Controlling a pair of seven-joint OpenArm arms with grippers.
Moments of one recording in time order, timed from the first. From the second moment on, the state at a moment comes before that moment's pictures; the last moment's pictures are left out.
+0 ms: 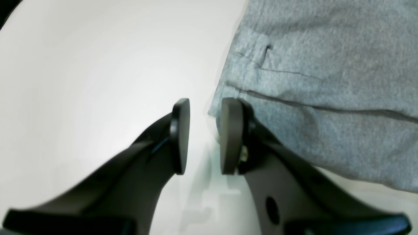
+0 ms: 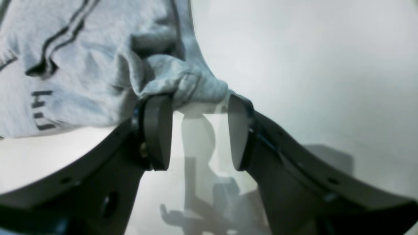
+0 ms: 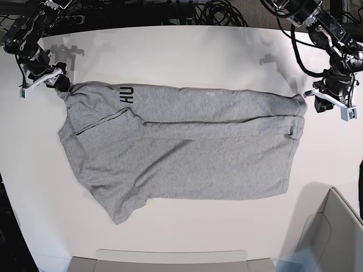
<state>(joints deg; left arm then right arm) 2.7 -6.5 -51.1 99.9 -21.5 -33.5 64.1 -11.0 7.8 48.3 92.6 37.2 34.0 -65.3</state>
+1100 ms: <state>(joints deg) -1.0 -14.1 -40.8 74.2 -32.6 -33.5 63.0 -7.2 9.5 44.6 88.8 34.1 34.0 -65.2</state>
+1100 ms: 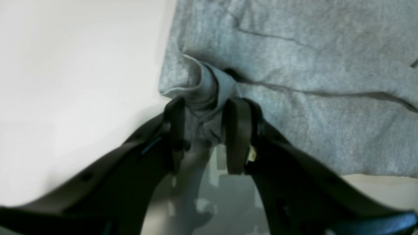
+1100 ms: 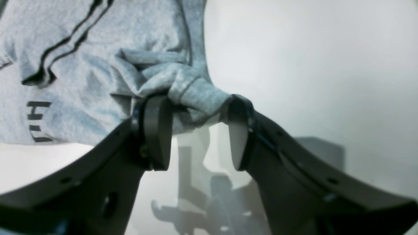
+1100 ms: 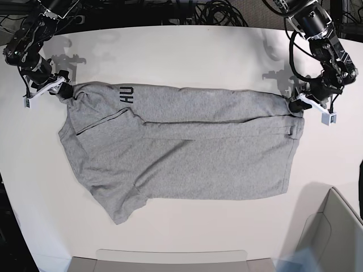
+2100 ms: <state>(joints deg) -1.3 -14.8 -40.6 65.8 -37.1 -34.2 60.0 -5.2 9.0 44.9 87.6 28.1 34.3 -64.7</state>
